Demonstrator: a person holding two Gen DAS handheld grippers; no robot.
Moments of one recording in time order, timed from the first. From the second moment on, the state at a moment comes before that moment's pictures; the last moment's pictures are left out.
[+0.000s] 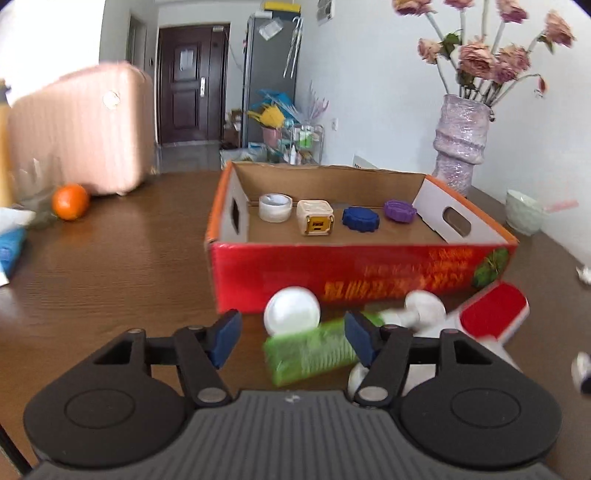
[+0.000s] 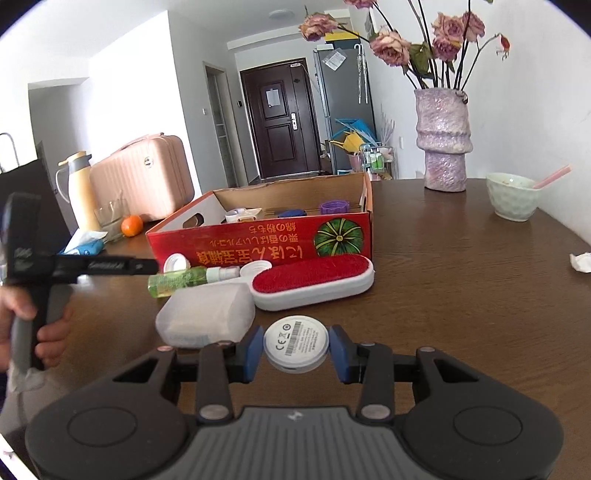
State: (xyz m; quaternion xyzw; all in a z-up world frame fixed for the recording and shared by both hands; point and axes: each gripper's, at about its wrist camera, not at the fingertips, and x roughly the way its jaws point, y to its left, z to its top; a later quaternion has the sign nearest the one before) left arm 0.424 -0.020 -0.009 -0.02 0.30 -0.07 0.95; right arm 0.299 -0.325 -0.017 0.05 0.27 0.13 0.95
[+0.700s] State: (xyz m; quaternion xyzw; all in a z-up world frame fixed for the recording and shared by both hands) left arm 0.288 -0.002 0.060 -0.04 0.17 -0.01 0.98; right arm 0.282 -0.296 -0.002 0.05 0.25 0.17 0.95
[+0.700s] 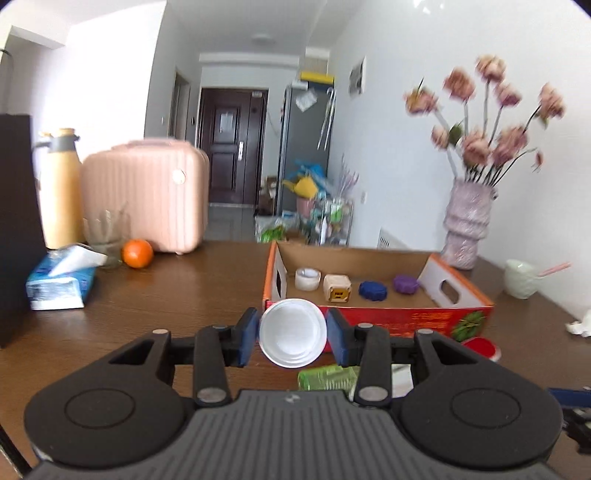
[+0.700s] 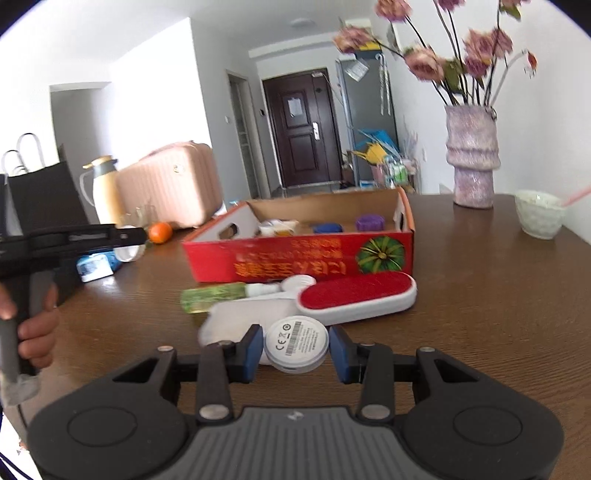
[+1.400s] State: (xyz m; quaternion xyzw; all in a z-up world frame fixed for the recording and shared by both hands) left arm 0.099 0.035 0.077 -0.08 0.10 0.00 0.99; right arm 0.159 -0.283 0.038 0.02 0.20 0.16 0.97
